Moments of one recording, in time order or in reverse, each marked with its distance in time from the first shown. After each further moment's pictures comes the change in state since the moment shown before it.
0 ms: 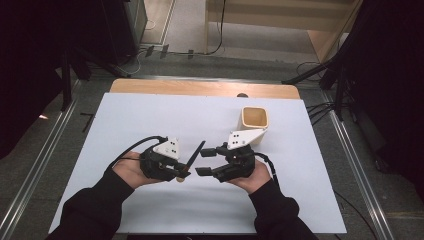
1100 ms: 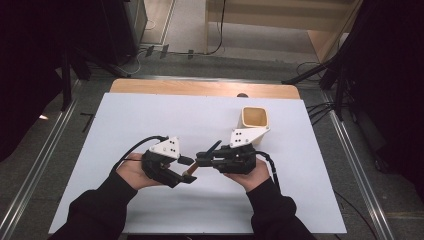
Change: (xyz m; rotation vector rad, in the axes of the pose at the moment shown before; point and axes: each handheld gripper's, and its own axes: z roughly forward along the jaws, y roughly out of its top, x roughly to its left) left arm -0.001 -0.001 0.001 -0.183 -0.043 -0.013; right arm 0.001 0.006 -0.007 -0.066 0.014 -0.017
